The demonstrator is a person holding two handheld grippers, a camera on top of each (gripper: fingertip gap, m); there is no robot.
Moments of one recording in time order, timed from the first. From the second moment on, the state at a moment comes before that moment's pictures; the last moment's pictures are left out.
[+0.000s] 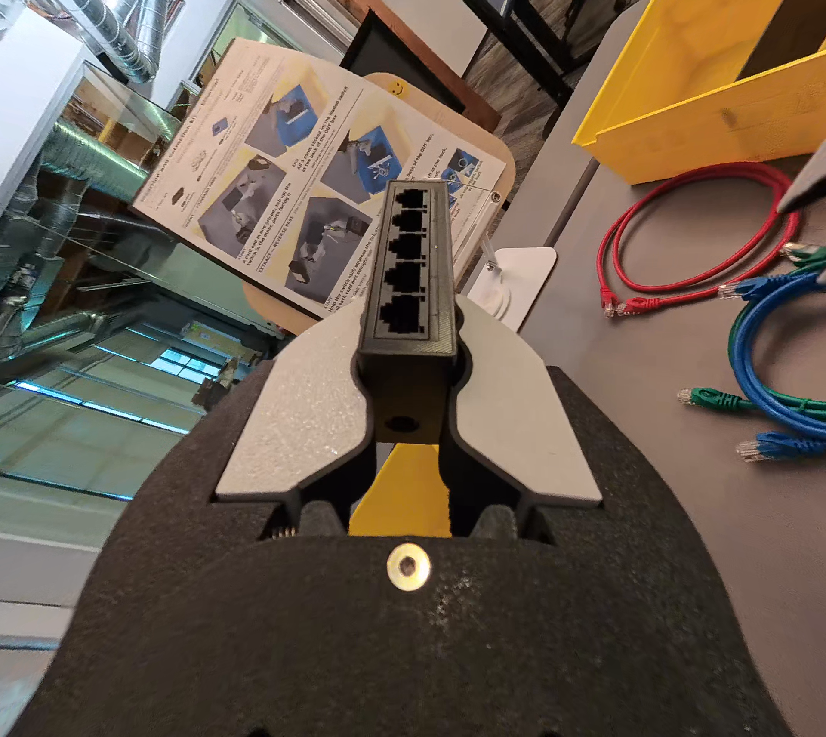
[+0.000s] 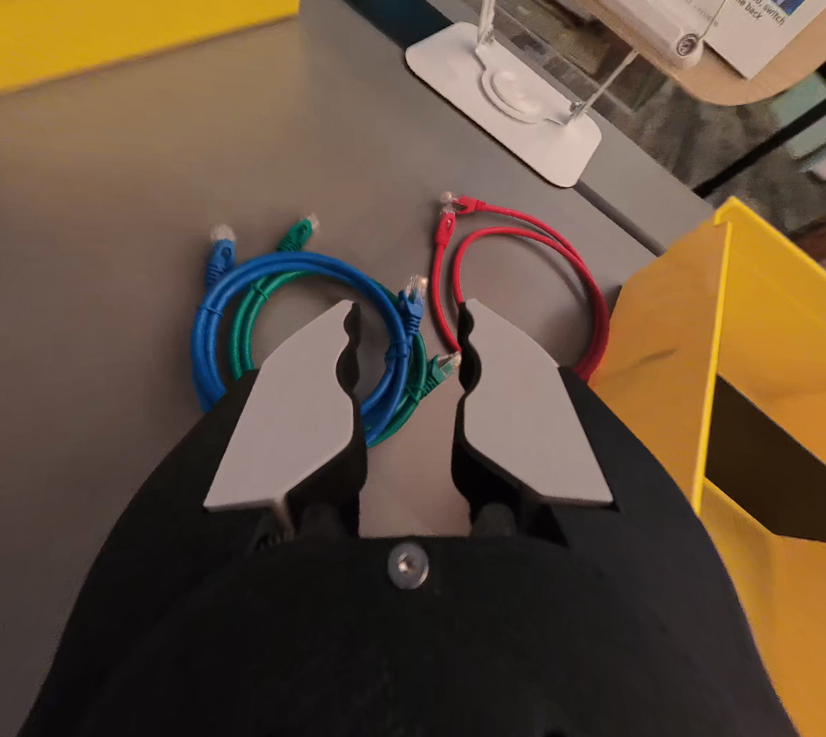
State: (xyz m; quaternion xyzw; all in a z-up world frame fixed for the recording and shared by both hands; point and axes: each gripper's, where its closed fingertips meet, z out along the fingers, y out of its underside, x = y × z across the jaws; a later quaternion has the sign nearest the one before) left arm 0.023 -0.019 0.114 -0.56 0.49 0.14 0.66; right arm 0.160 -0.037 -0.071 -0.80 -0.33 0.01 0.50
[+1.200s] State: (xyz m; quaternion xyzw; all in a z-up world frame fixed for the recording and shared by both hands) left arm 0.027 -0.020 0.114 -0.56 0.50 0.10 0.65; right arm 0.053 -0.067 -0.141 -0.84 -0.42 0.17 0.30
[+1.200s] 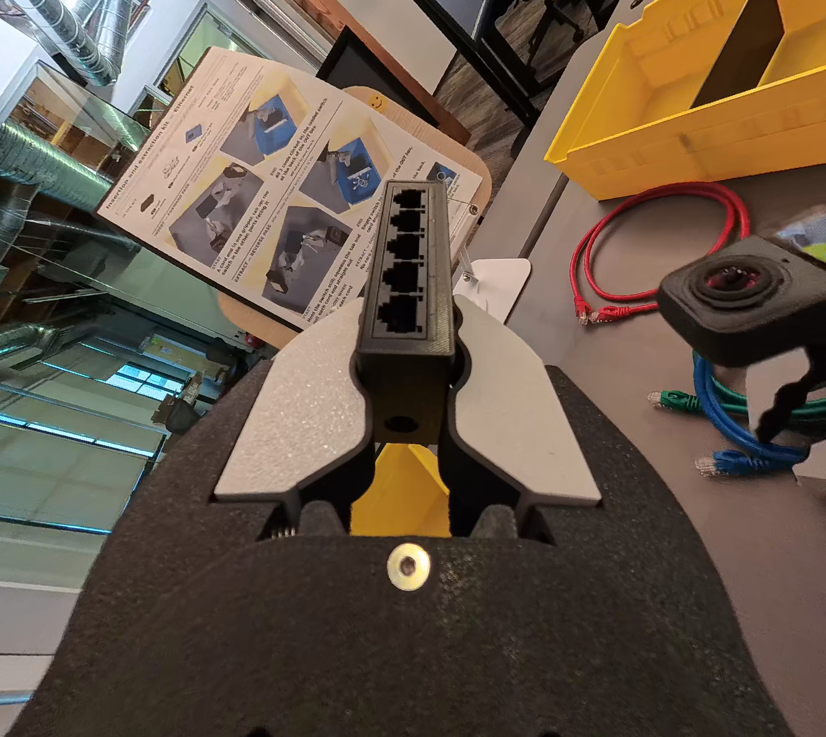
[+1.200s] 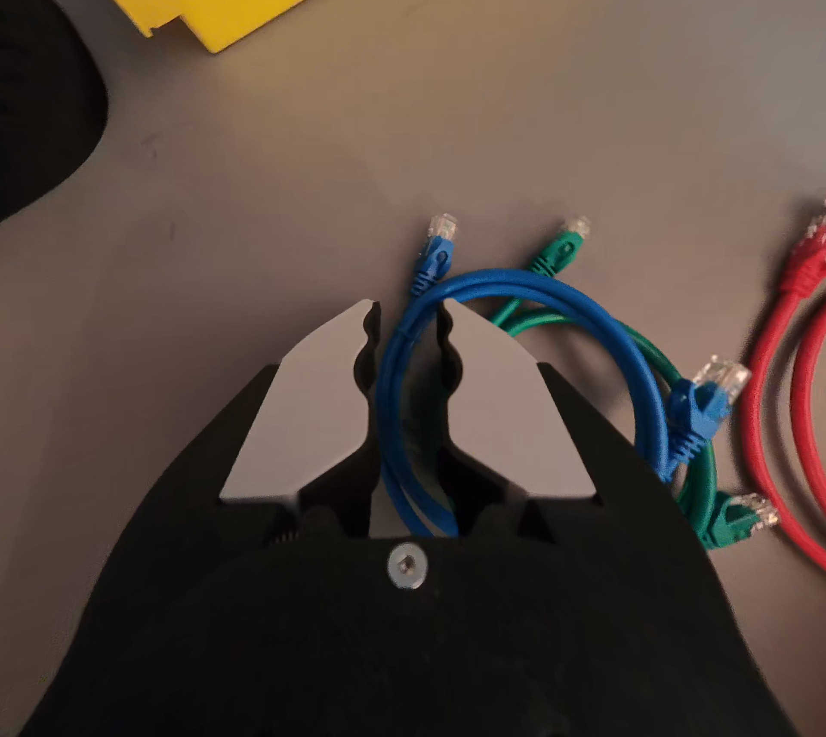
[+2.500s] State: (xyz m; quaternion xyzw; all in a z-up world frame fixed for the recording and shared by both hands) left arm 0.016 -0.010 0.107 -0.58 0.50 0.11 0.63; right arm 0.035 -0.031 -0.156 -0.87 -0.37 0.12 0.30
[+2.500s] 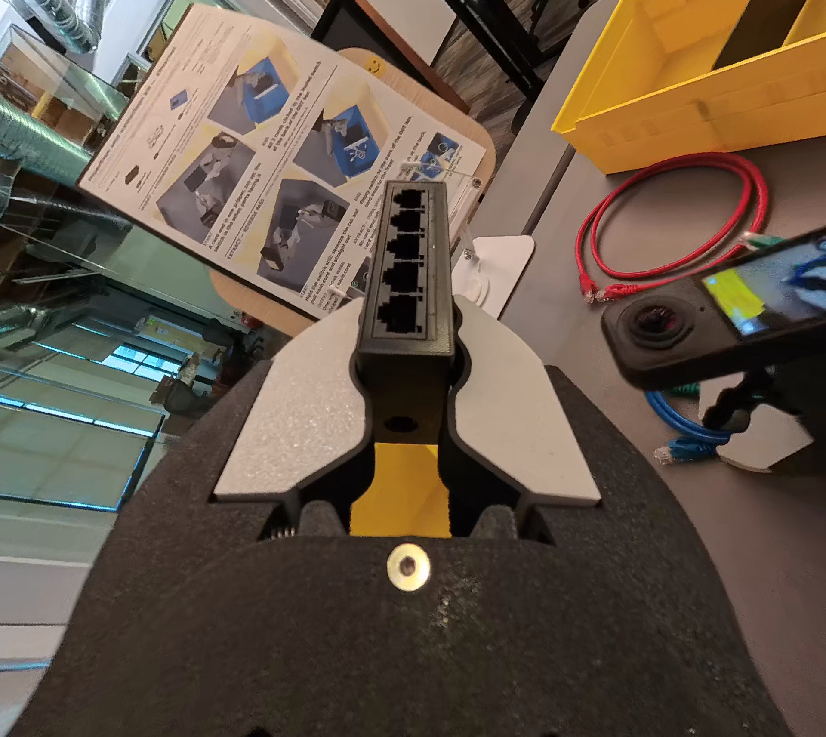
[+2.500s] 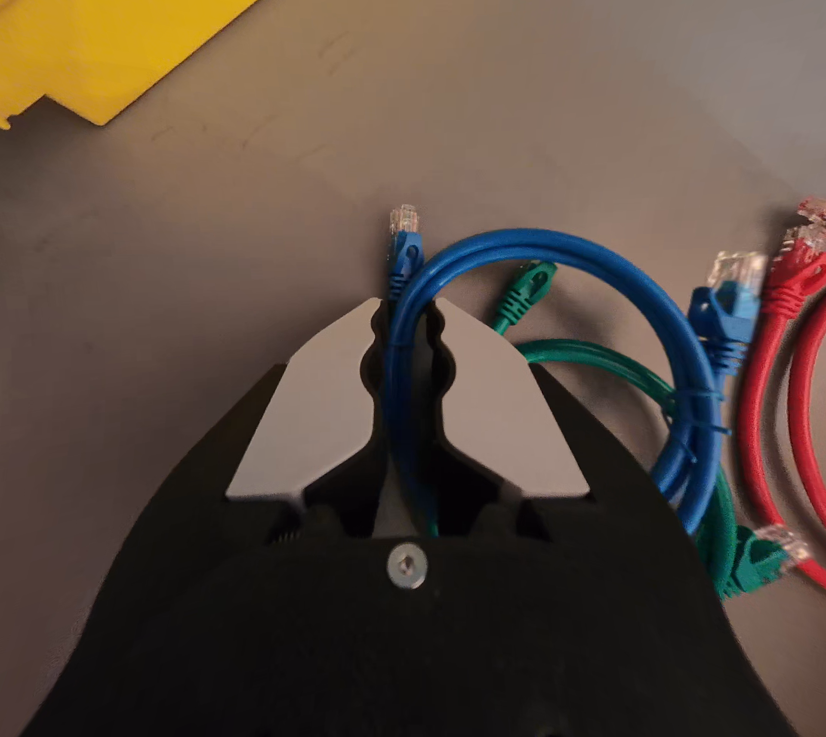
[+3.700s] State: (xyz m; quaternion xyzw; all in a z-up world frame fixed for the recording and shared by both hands) left arm 0.039 0.028 0.056 -0.51 0.57 0.28 0.59; right arm 0.150 -0.025 0.062 -0.78 -0.43 0.06 0.44
